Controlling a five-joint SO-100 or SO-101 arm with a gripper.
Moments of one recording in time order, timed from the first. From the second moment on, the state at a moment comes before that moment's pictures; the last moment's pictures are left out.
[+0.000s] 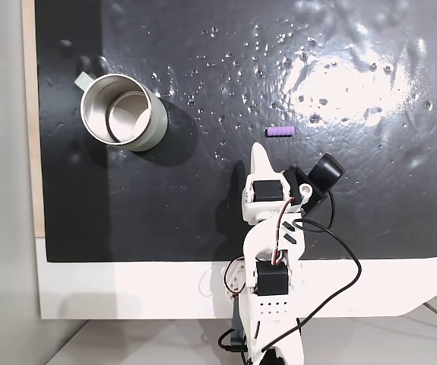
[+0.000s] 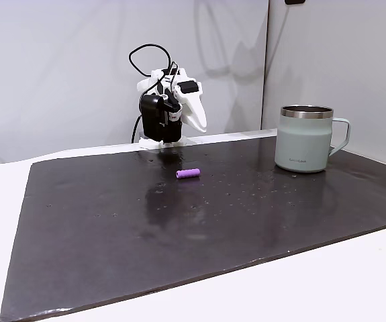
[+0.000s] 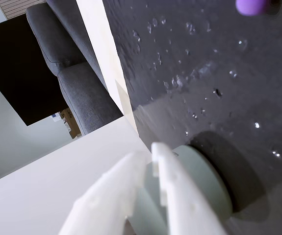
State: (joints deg) arm -3.5 190.5 179.7 36.0 4.0
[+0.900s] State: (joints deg) arm -5.6 178.2 164.4 41.0 4.1
